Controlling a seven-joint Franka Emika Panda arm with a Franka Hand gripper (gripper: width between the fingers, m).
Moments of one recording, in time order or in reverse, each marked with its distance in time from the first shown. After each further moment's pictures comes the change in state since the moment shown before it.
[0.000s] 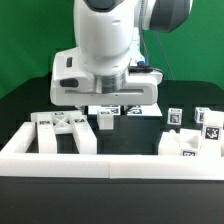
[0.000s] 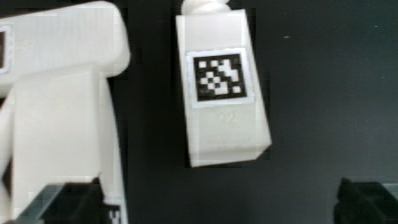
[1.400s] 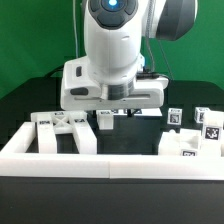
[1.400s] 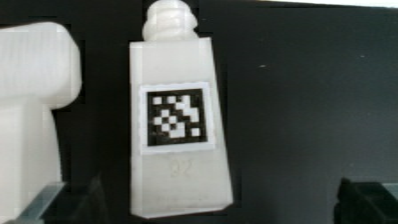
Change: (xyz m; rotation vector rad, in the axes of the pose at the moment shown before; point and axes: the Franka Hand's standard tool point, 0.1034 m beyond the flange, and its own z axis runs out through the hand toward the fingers) arm -0.008 -0.017 0.021 0.002 -0.041 -0.029
